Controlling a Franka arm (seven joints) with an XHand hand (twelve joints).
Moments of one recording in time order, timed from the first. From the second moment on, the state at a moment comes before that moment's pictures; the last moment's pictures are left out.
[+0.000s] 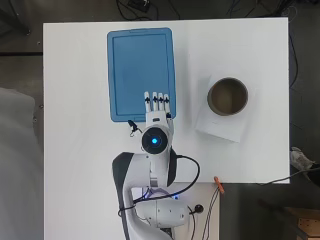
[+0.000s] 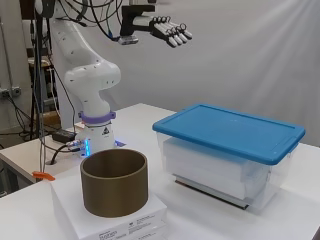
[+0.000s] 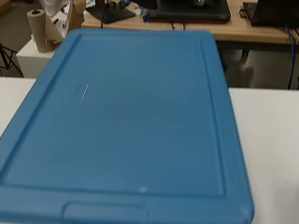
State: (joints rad) arm 0.05 -0.75 -0.05 -2.31 -0.06 1.57 -0.90
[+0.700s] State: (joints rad) arm 1.33 -0.52 -1.20 -1.88 -0.48 1.65 -0.98
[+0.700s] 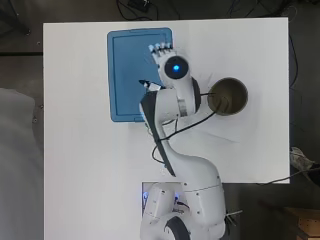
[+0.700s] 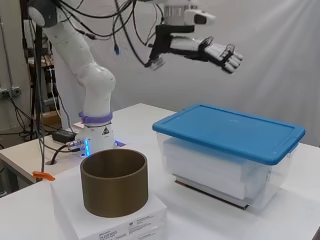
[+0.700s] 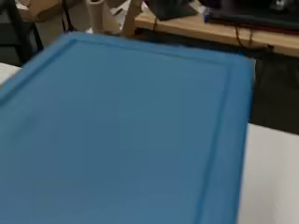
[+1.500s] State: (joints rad) arm 0.96 -0.61 -0.73 -2.49 -0.61 1.79 -0.59
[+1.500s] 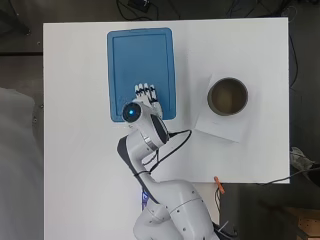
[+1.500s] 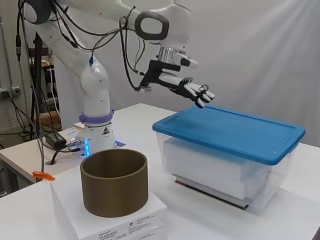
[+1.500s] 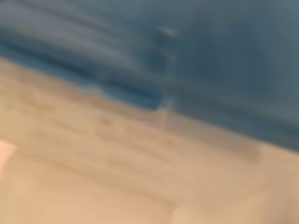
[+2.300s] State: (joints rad) arm 0.90 -0.55 -0.76 -2.52 -0.66 1.94 -0.97
